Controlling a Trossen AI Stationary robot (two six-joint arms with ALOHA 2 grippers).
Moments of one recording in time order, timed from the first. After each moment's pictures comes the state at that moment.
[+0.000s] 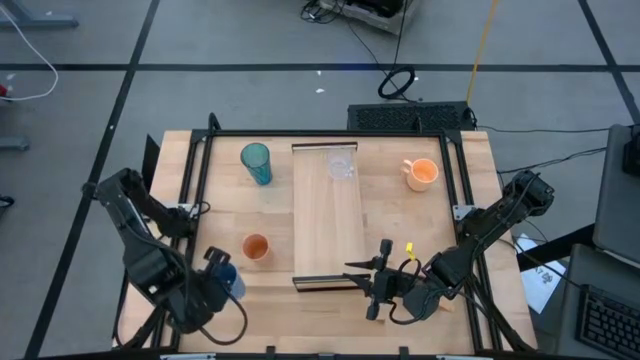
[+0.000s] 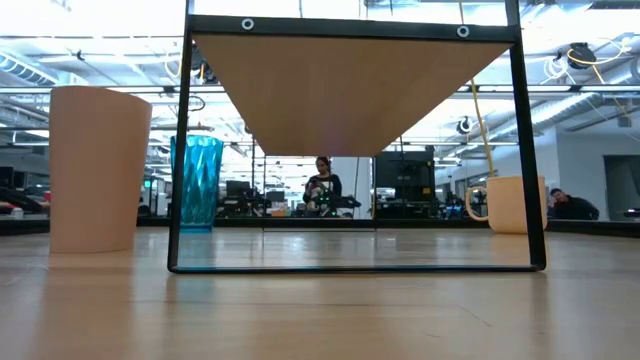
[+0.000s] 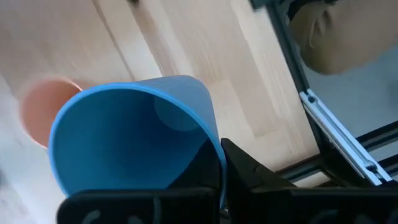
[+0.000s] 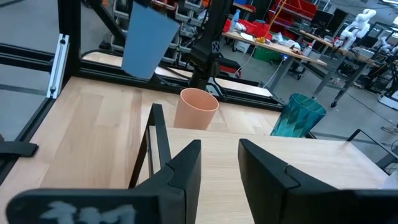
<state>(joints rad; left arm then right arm) -0.87 1.53 1.65 -1.48 -0.06 -0.43 0.72 1.56 1.04 0.13 0.96 0.04</state>
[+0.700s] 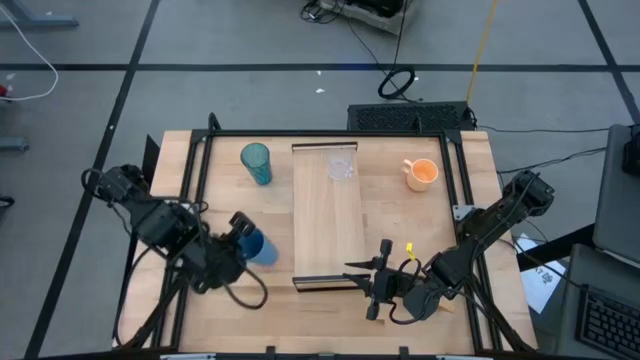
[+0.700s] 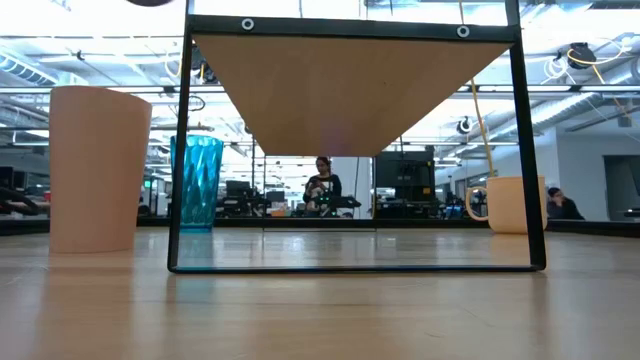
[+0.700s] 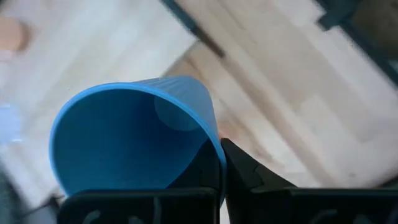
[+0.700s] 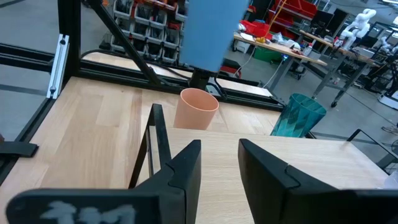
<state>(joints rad) -0.62 1.54 1.86 -1.56 -0.22 0.13 0.72 1.56 1.04 0.13 0.96 0.04</state>
